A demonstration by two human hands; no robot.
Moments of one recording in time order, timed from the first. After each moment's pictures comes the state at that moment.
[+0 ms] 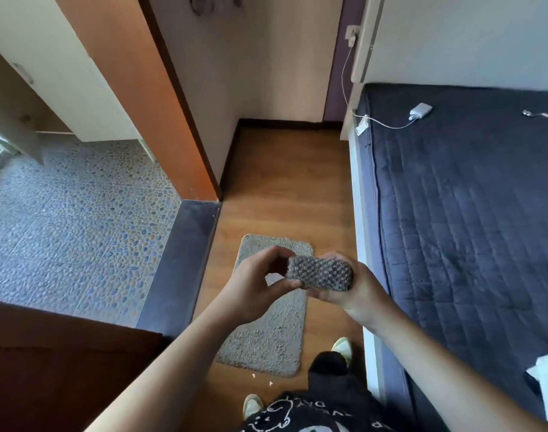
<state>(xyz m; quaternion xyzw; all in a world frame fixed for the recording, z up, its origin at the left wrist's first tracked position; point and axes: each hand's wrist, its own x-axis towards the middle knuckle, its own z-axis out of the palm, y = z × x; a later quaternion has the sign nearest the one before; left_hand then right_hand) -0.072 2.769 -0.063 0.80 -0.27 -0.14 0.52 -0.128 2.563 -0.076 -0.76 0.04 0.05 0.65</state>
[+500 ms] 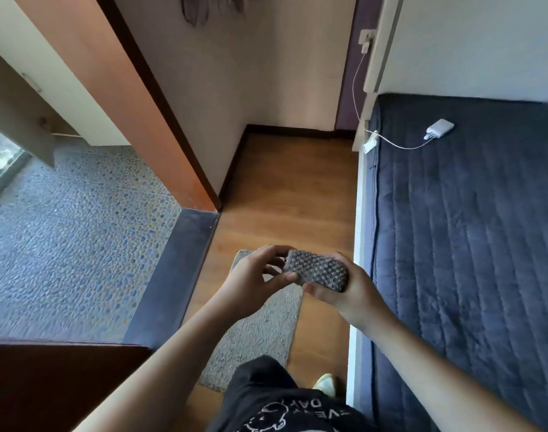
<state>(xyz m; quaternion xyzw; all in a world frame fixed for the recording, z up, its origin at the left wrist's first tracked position) 0.056 2.603 -0.065 0.85 -0.20 -0.14 0.48 0.005 2.396 -0.085 -0.75 0.02 0.06 0.65</state>
